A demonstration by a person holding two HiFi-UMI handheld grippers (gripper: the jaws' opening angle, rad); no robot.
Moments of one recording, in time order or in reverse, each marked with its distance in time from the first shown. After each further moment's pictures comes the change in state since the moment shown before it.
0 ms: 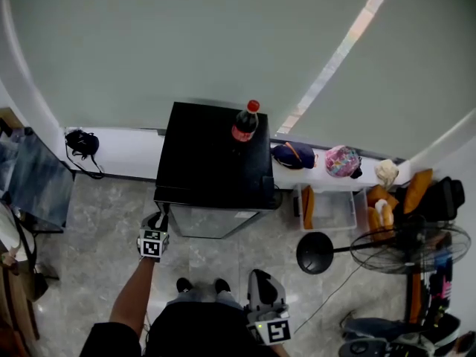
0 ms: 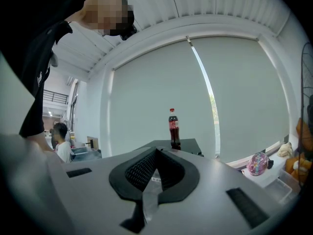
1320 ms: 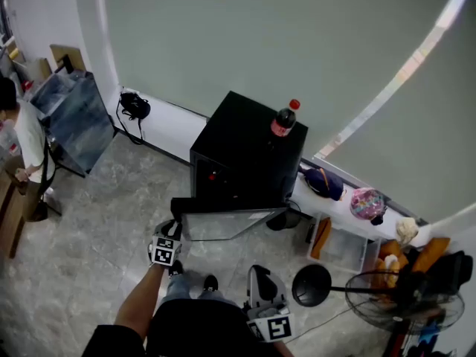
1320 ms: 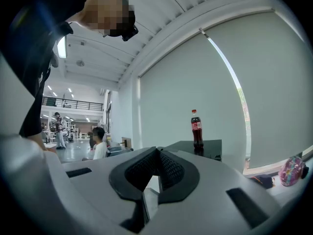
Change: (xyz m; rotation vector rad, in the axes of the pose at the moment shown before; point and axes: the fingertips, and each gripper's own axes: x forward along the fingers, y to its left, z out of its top) left arm -0.110 -0.088 -0.086 -0.156 -0.023 0.207; right arm -0.045 -0.008 0.011 -0.015 -0.019 0.416
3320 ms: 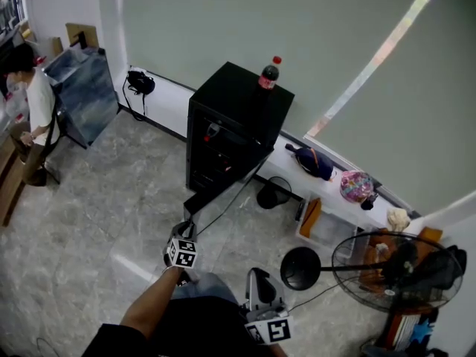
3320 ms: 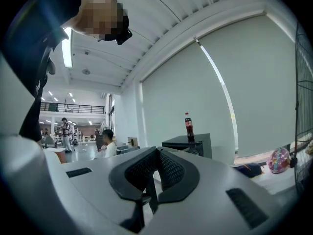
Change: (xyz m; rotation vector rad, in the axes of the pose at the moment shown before) left arm -0.102 -0.198 -0.098 0.011 0.022 0.059; right arm -0.214 0.023 -0.008 0.042 -0.022 0.018
